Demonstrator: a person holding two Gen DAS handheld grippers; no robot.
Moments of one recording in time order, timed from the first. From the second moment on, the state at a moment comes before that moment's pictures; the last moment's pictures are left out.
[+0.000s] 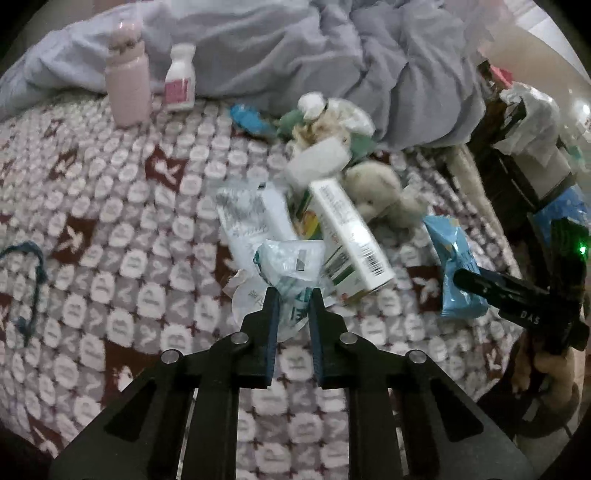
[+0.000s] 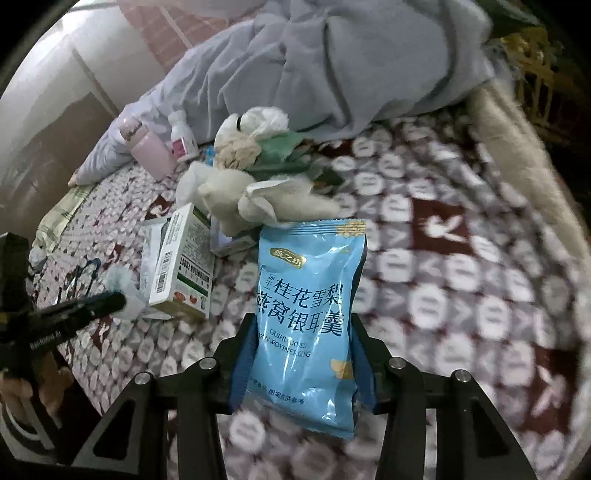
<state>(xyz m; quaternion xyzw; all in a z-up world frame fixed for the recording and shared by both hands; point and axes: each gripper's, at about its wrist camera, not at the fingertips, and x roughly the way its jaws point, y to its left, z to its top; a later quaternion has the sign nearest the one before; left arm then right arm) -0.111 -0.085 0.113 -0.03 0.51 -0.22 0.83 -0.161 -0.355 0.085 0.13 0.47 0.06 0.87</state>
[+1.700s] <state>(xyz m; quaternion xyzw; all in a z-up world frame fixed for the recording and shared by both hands) -0.177 -0.420 0.148 0.11 0.46 -0.44 0.77 -0.317 -0.580 0.126 0.22 0.38 -0.18 0.88</state>
